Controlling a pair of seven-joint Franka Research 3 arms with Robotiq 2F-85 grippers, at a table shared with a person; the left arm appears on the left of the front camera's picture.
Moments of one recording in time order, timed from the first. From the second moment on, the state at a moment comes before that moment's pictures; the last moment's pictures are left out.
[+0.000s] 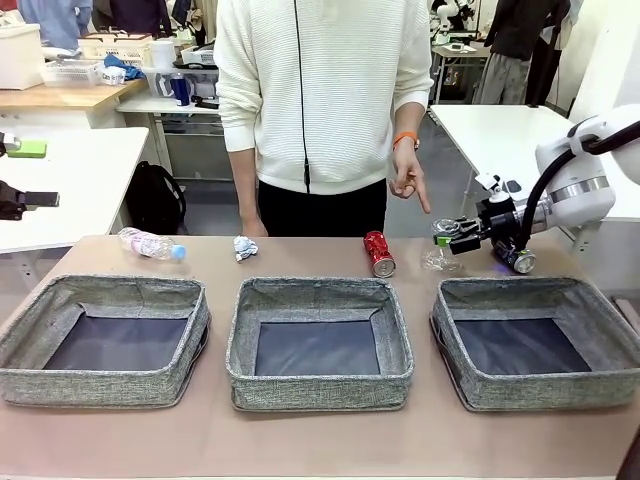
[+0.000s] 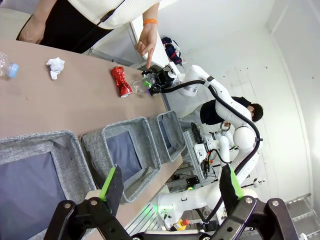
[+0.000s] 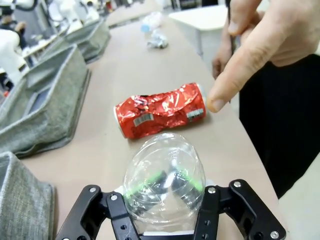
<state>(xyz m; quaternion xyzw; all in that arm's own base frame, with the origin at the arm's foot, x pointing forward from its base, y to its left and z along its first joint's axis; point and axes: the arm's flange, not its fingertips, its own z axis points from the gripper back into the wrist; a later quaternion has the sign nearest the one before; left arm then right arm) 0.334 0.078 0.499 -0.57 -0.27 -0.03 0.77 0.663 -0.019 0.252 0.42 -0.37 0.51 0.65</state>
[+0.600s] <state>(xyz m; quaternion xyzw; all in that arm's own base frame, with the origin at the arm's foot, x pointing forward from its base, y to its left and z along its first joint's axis) 0.334 0.078 0.499 -0.57 -0.27 -0.03 0.77 0.663 -0.028 0.270 0.43 -0.37 0.50 0.65</state>
